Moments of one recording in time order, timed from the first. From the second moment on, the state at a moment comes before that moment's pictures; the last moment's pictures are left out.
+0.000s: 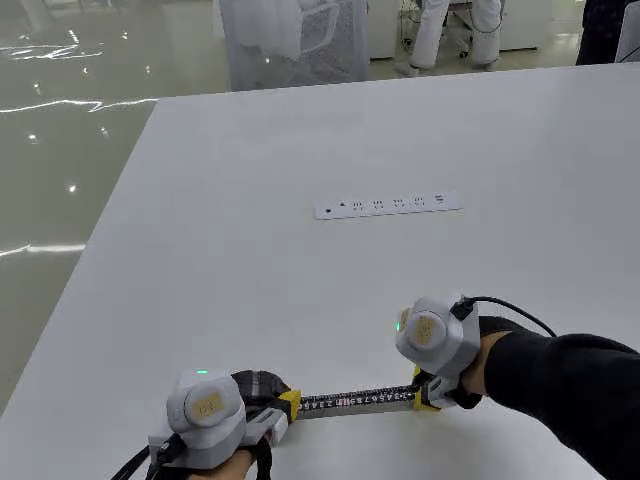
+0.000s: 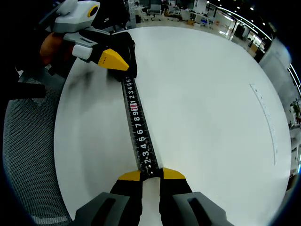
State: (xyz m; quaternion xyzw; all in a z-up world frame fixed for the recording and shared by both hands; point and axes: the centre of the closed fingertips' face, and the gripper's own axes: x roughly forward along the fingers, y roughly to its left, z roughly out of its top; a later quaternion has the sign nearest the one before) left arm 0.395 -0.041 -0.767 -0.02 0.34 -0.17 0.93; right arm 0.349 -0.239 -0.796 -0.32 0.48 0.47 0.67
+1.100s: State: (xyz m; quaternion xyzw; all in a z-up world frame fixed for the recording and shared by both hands) left arm 0.395 -0.041 -0.768 -0.04 0.34 -0.18 0.92; right arm 0.350 -0.228 -0.795 -0.32 0.47 0.48 0.67
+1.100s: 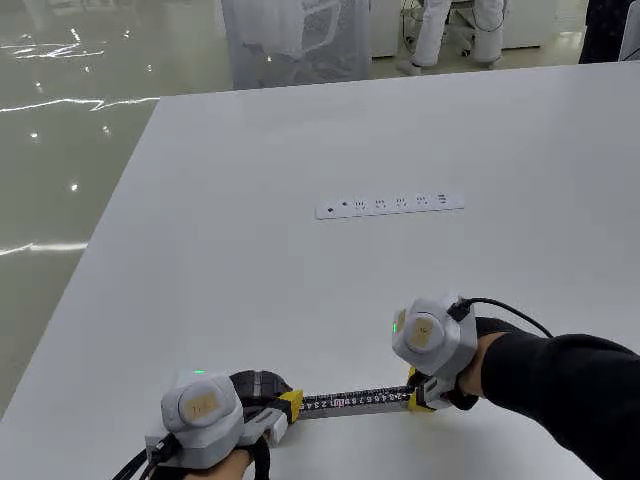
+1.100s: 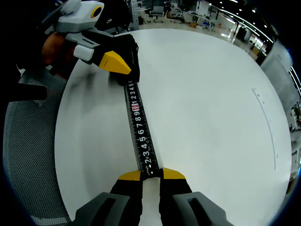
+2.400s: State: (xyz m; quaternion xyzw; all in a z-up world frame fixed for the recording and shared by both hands) left arm 0.394 -0.042 -0.766 -0.03 0.34 -0.18 0.92; right arm 0.350 -0.217 -0.795 -0.33 0.47 0.49 0.66
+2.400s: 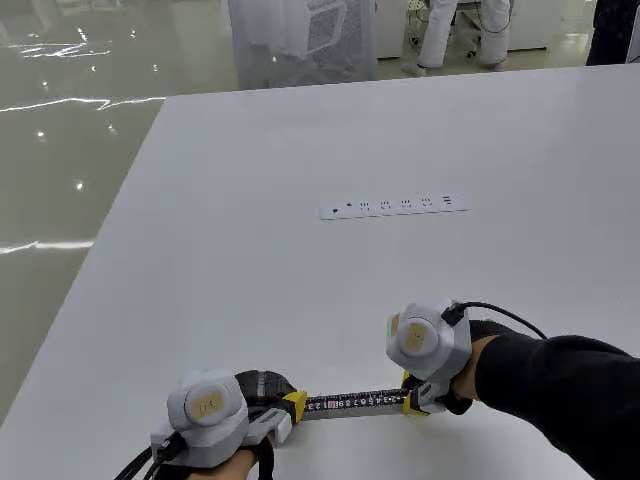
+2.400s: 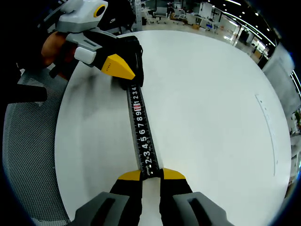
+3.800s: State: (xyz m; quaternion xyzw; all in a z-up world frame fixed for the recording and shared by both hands) left arm 0.393 -0.042 -0.767 -0.03 0.34 -0.18 0.92; right arm 0.354 -0.196 -0.796 -0.32 0.46 0.49 0.67
